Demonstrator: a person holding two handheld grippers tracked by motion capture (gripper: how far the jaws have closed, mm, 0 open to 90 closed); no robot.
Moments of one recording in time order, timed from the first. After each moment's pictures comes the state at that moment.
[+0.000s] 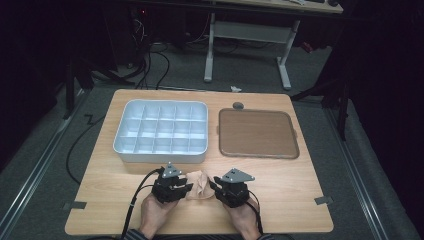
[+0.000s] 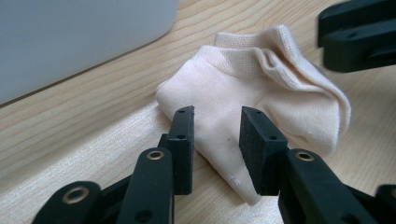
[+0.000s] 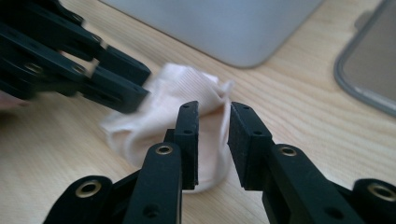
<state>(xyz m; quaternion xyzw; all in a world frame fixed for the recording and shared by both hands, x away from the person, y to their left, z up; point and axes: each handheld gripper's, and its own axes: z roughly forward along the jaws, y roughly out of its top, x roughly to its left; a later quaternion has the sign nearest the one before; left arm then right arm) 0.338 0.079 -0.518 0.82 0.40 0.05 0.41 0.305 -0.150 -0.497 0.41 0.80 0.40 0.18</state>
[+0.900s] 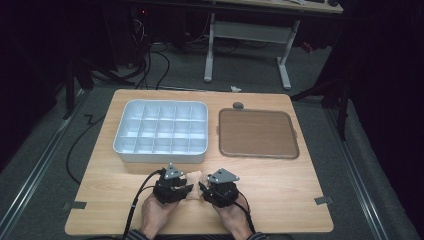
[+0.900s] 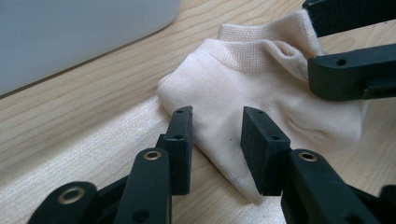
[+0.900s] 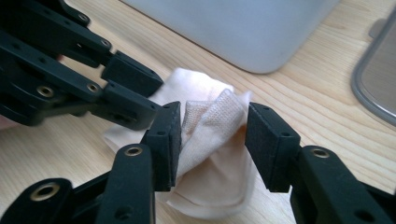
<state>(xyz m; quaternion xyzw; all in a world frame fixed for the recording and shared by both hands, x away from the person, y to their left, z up) 0.336 0.073 -0.524 0.82 0.41 0.06 0.40 0.308 -0.121 -0.500 0.40 0.81 0.37 0.21</state>
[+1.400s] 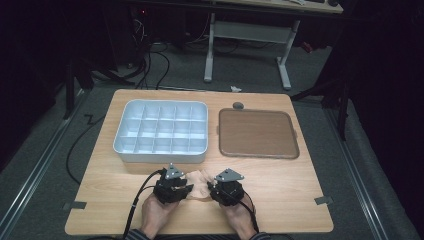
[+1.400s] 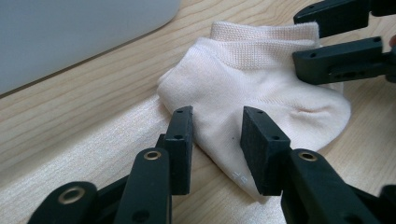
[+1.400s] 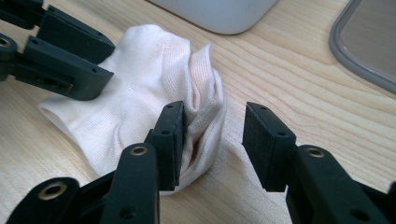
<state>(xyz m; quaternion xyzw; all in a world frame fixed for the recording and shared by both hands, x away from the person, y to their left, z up) 0.338 0.073 -0.526 0.82 0.40 0.06 0.40 0.317 -0.139 -0.520 0.43 0.81 0.33 0.21</state>
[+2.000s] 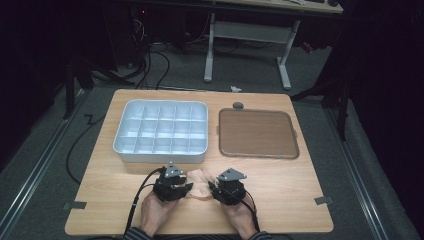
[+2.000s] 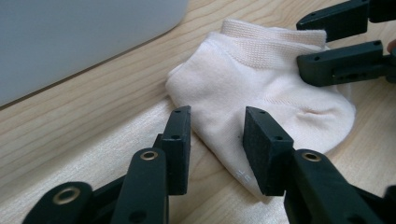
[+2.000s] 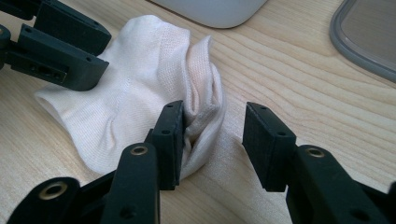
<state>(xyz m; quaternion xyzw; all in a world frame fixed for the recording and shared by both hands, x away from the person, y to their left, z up) 0.343 0.072 -0.527 0.81 0.42 0.06 0.41 0.321 -0.146 -0.526 0.44 0.81 0.34 0.19</state>
